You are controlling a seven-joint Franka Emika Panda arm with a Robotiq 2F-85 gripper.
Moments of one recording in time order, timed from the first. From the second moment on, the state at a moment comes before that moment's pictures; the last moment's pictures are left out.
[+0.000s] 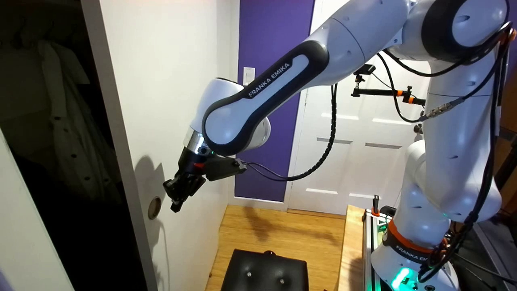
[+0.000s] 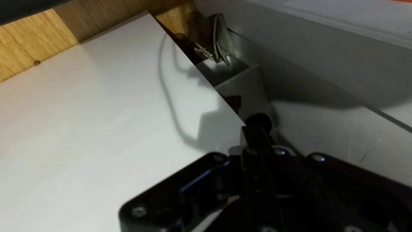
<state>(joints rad) 0.17 0.17 0.23 -2.19 0.40 2.71 0.10</state>
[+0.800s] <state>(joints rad) 0.21 0.33 0.22 -2.21 0.27 3.07 0.09</state>
